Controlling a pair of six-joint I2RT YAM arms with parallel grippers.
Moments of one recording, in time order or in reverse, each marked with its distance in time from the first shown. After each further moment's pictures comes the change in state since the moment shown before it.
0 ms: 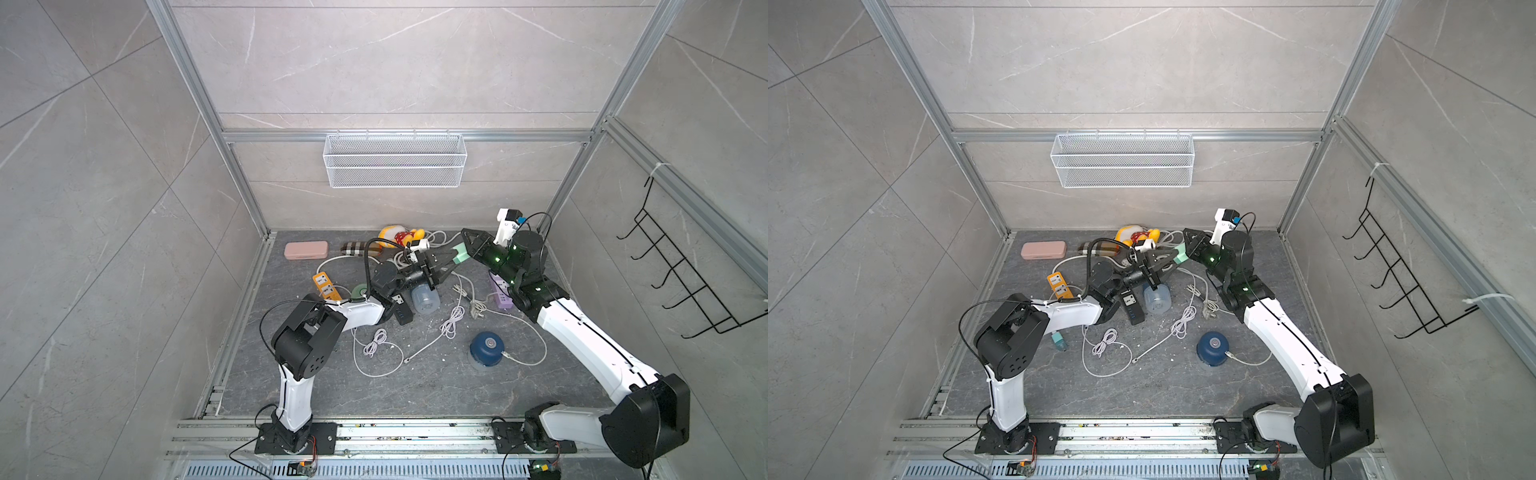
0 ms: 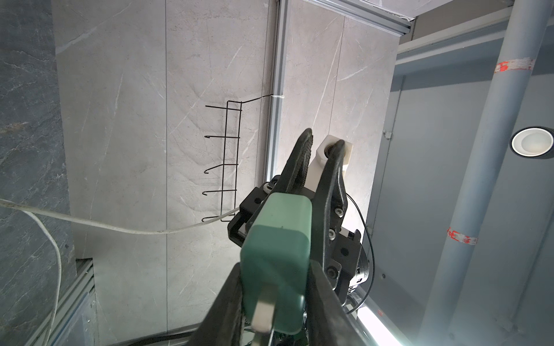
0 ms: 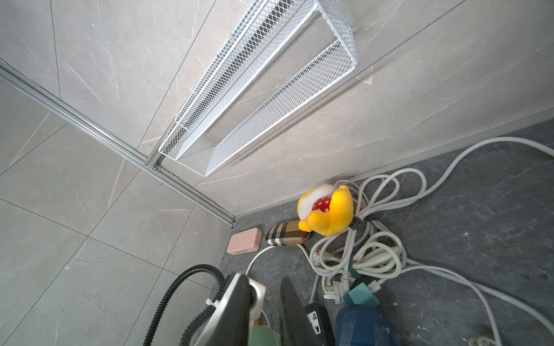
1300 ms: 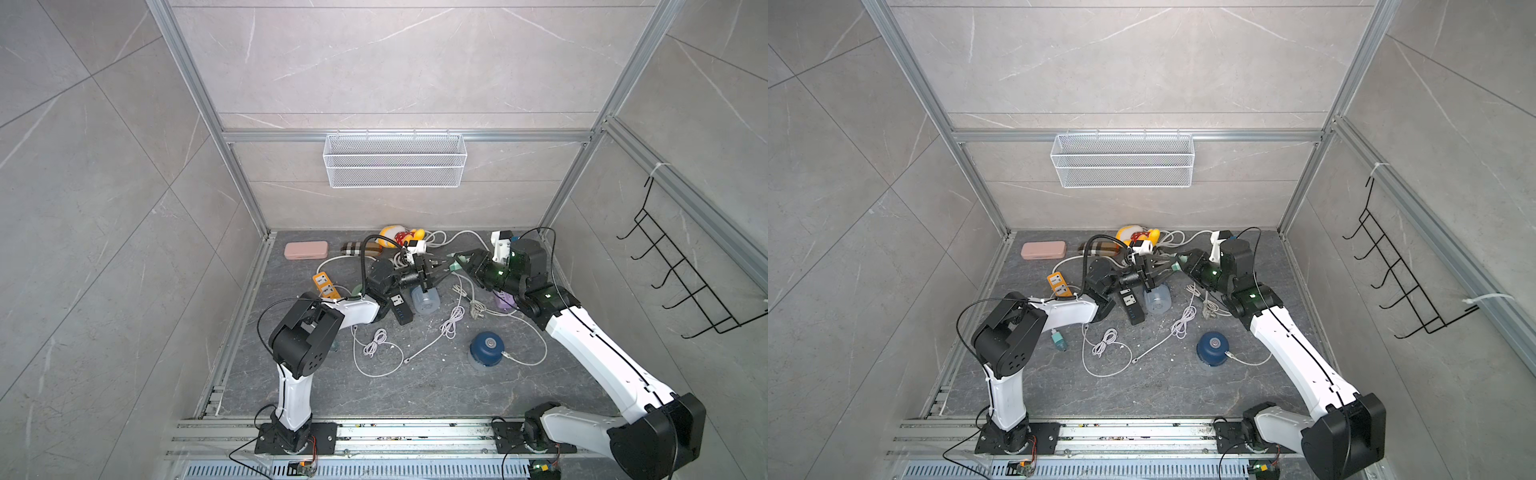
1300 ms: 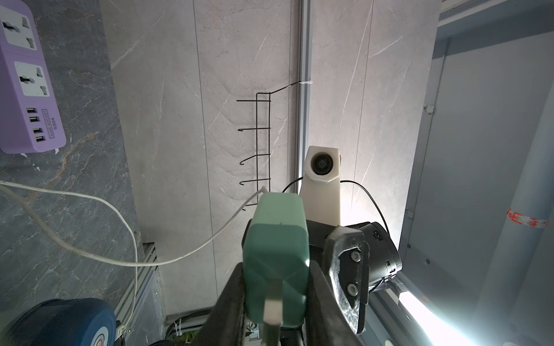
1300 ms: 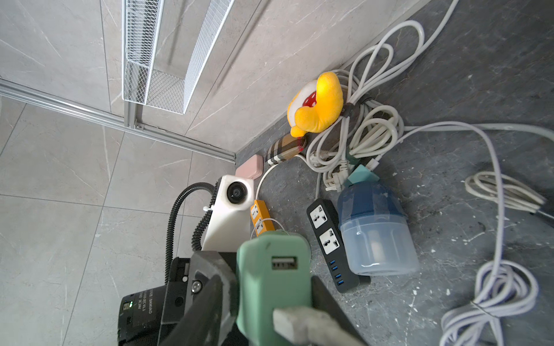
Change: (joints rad) left arm 0.045 -0.001 -0.019 -0.077 0.138 0.171; right arm 0.010 -0.085 -0.004 -0.345 -0.150 0.195
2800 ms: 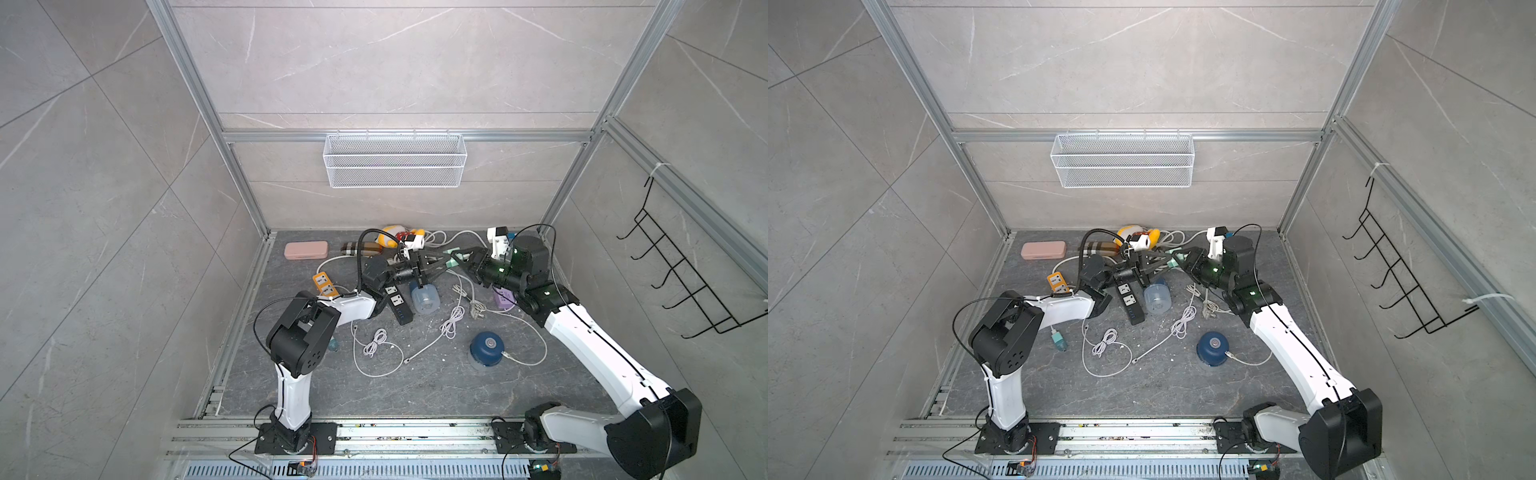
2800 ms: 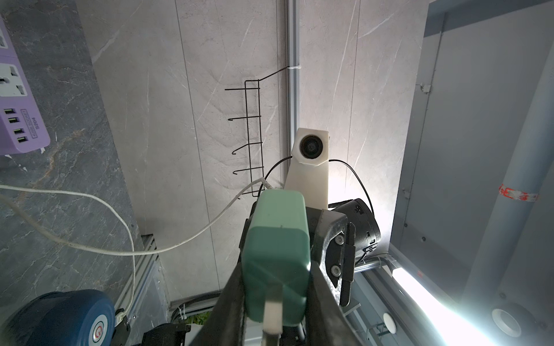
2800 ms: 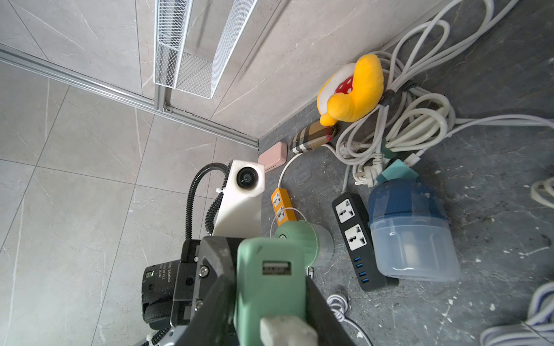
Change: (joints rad) left arm 0.035 -0.005 0.022 0.040 0.104 -0.020; right arm -0.023 0.024 0.001 0.077 -0.153 0.009
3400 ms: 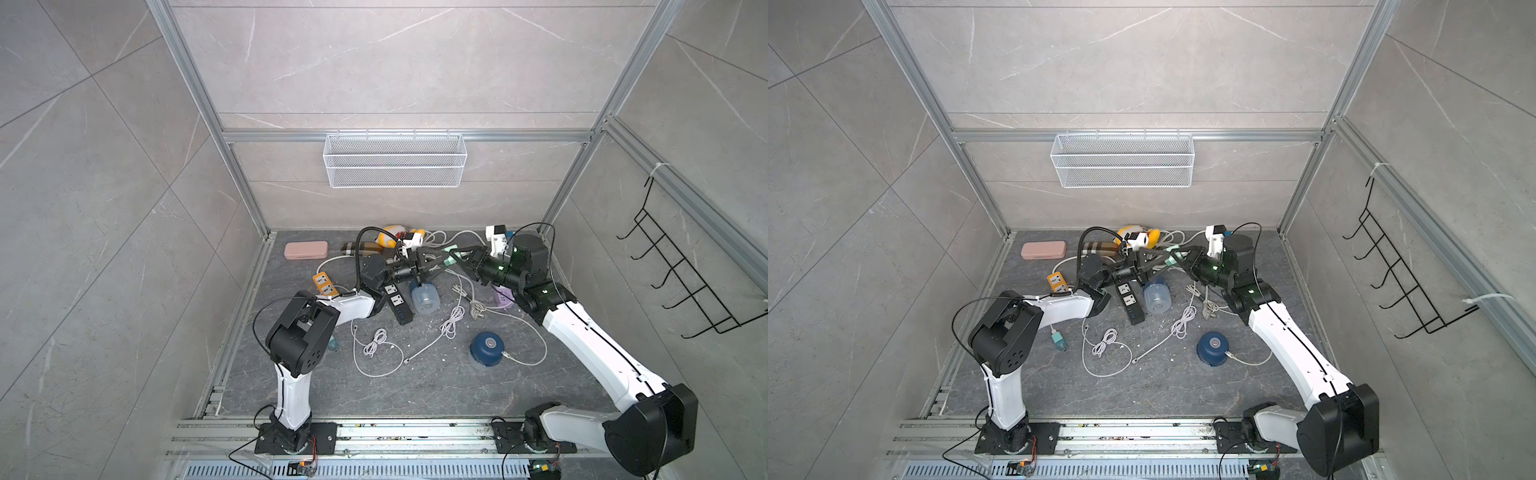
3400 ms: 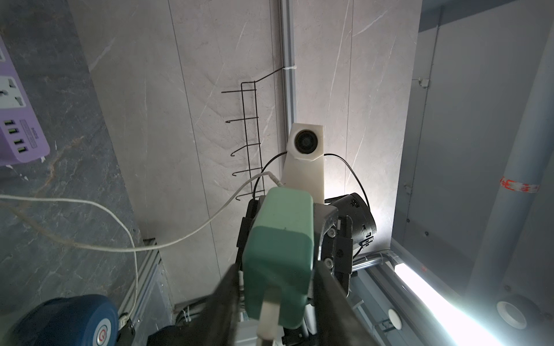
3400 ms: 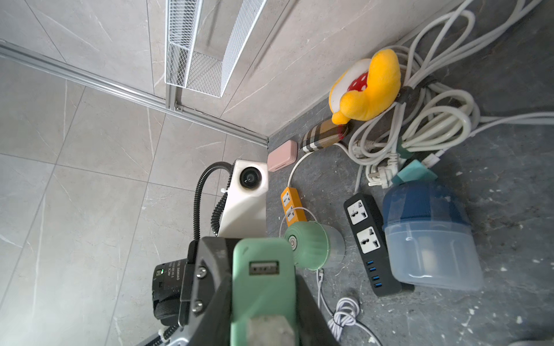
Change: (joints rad) left arm 0.007 0.000 0.003 0.010 0.002 -0.009; right arm -0.001 0.021 0.000 0.031 -0.056 -0.002
